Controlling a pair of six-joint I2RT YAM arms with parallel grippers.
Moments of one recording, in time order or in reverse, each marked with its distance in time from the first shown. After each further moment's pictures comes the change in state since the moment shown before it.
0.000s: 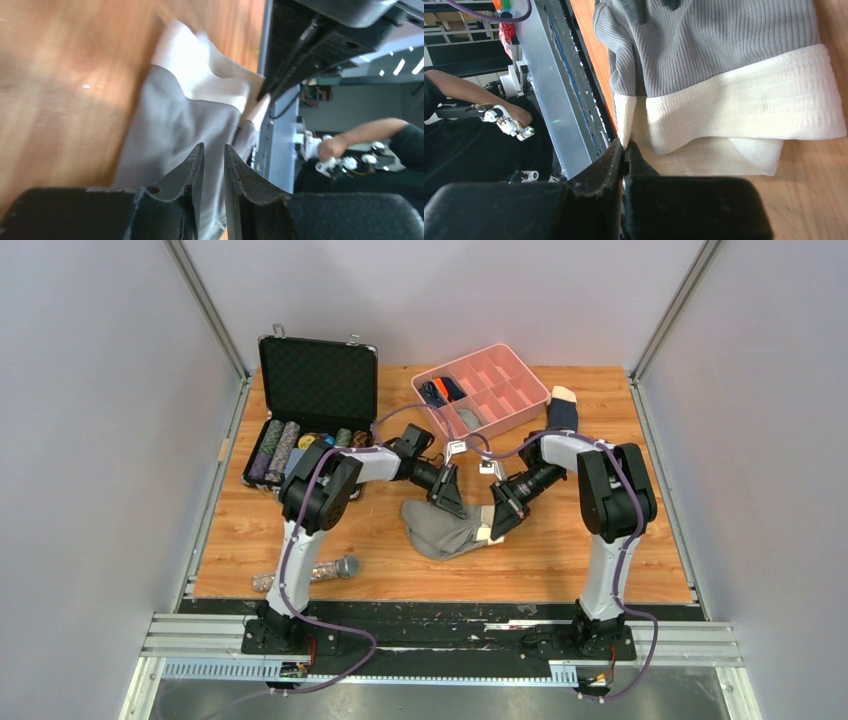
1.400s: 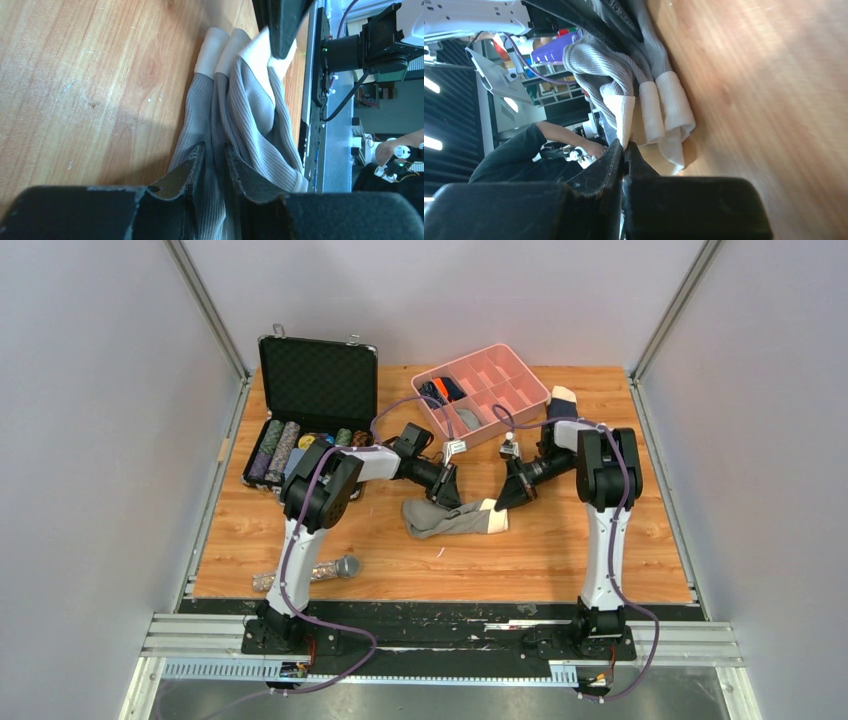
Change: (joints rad) left arm 0.002 0.022 0.000 0.060 -0.123 0.153; right arm -0.161 0.329 0.296 -0.190 -0.179 0.043
